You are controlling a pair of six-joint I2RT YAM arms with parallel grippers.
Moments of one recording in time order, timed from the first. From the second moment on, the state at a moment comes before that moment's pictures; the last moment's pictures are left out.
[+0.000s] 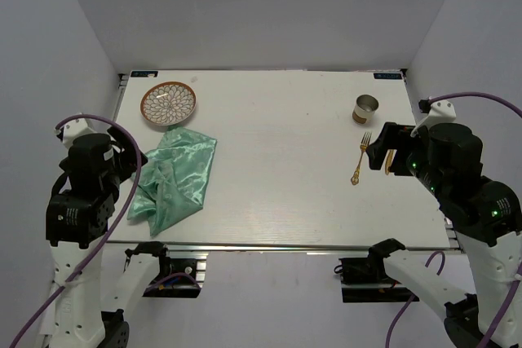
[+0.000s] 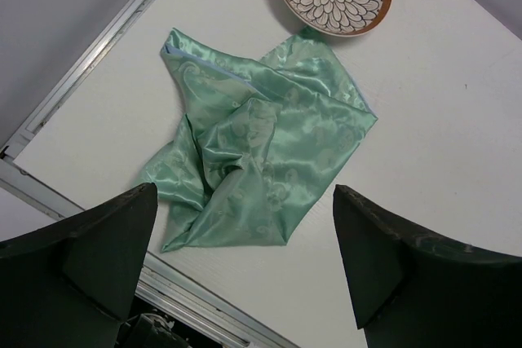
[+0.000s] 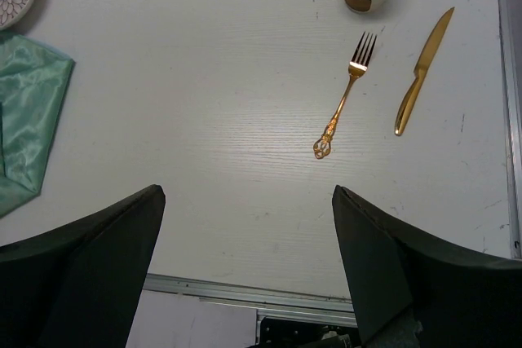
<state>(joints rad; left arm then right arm) -0.08 0.76 1.37 -1.18 -0.43 -0.53 0.42 0.81 1.47 -1.16 0.19 0.30</state>
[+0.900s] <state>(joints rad) -0.02 1.08 0.89 -0.88 -0.26 -1.02 0.42 0.72 1.27 -1.10 -0.09 0.31</state>
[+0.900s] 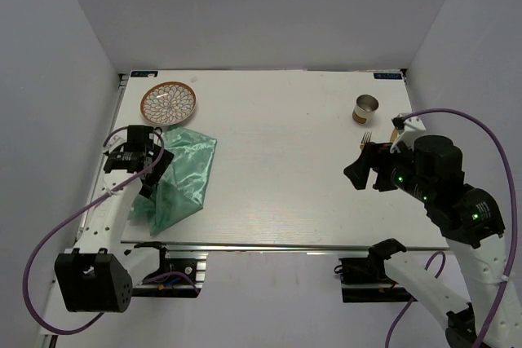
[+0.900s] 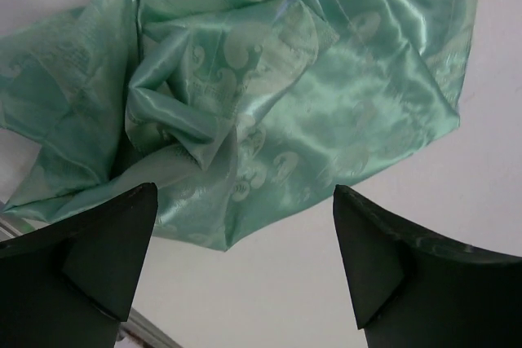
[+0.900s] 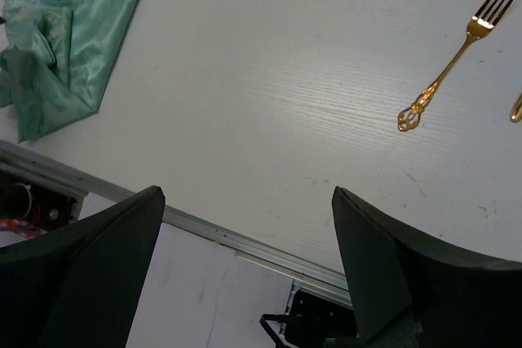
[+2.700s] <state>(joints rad) -0.71 1.85 1.10 0.10 0.36 -0.61 0.42 0.78 1.09 -0.93 -0.02 0.40</state>
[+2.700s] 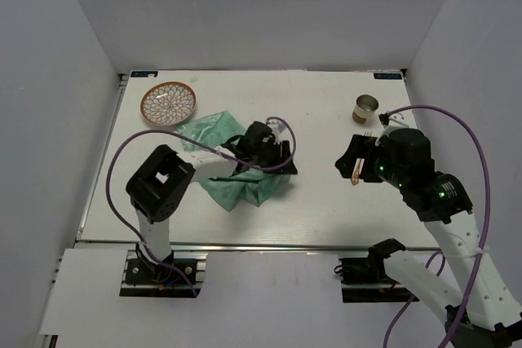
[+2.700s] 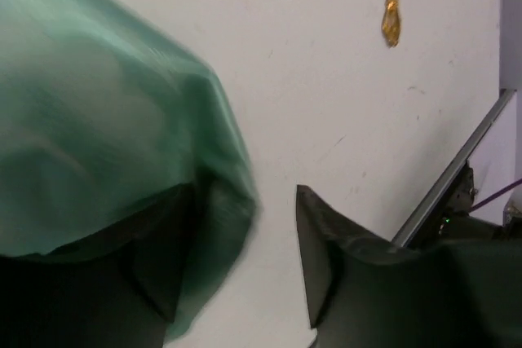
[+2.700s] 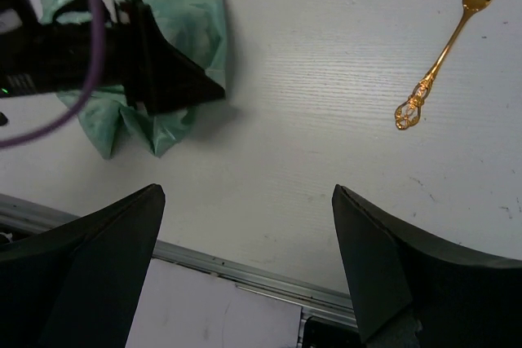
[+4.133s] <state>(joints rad) -0.28 1.60 1.06 -0.84 -0.58 -1.46 0.43 0.79 0.83 -0.48 -0.54 0.31</state>
